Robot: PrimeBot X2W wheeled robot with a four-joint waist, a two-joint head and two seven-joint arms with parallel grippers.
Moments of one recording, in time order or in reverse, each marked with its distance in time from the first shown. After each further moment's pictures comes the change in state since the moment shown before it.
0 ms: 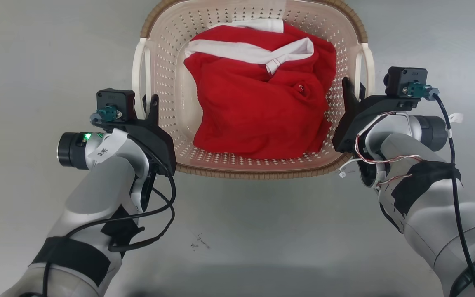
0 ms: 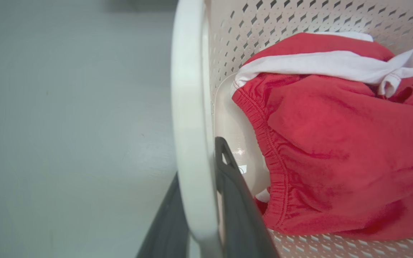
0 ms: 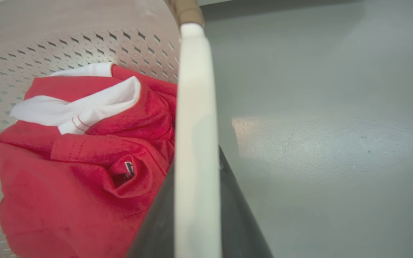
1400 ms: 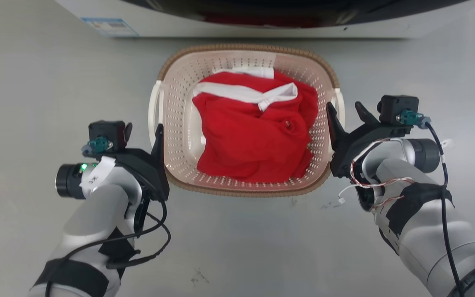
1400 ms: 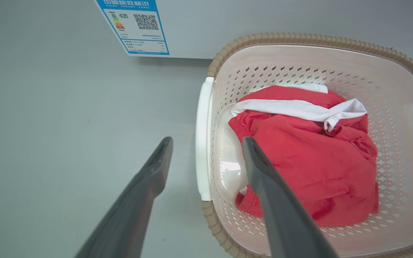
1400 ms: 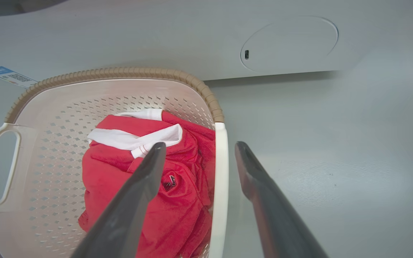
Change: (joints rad) left arm 0.063 -0.005 0.048 0.084 0.000 -0.044 -0.067; right arm 0.058 0.027 0.006 0.069 -0.014 0.062 -0.063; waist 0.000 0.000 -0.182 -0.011
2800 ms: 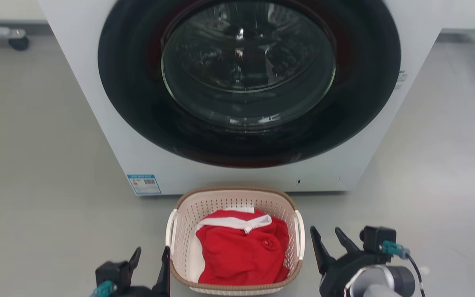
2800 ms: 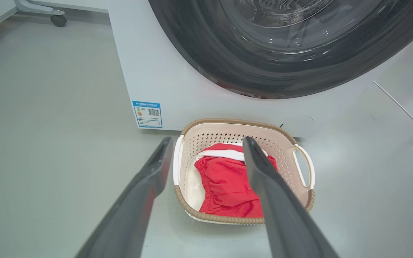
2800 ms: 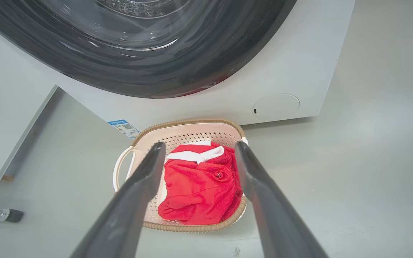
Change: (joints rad) left arm 0.681 0.082 0.183 -0.558 0.154 0.091 0.000; right arm 0.556 -0.032 -0.211 -0.362 -0.151 -0.048 -0.008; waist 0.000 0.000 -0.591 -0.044
